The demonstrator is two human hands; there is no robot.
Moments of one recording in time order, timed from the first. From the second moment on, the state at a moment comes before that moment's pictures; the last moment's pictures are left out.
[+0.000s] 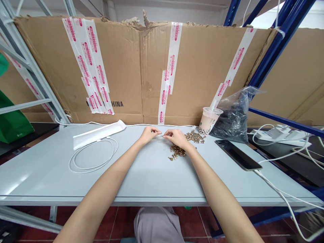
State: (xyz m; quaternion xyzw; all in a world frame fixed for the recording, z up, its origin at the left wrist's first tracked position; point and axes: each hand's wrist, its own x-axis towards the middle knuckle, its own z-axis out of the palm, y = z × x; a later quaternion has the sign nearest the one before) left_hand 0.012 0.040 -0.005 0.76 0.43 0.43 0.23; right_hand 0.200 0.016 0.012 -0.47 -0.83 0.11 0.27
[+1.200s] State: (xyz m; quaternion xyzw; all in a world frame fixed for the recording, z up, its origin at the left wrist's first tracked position) left_hand 0.038 0.029 -0.009 0.54 0.37 0.62 0.43; right_hand 0.185 0.018 0.006 -0.50 -0.75 0.09 0.42
